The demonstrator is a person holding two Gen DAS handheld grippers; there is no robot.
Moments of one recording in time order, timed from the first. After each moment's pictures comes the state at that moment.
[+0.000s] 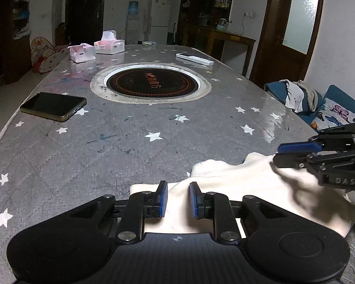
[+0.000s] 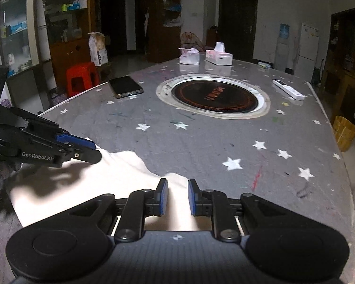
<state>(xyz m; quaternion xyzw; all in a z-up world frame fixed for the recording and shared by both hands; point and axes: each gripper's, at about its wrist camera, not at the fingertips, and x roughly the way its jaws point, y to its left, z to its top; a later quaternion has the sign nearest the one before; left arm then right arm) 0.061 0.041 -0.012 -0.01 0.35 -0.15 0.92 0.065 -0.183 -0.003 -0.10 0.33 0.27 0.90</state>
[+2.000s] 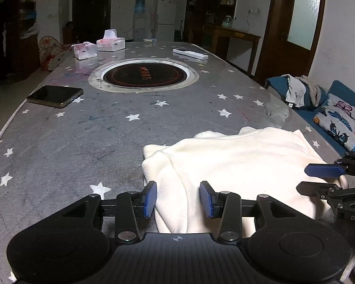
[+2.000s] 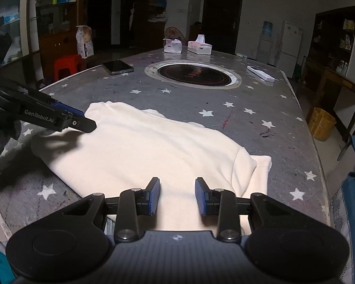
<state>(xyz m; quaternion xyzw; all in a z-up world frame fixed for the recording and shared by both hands) 0.009 -0.001 -0.010 0.00 0.36 -0.12 0.92 -0.029 -0.236 -0.008 -0.11 0.33 0.22 0.91</state>
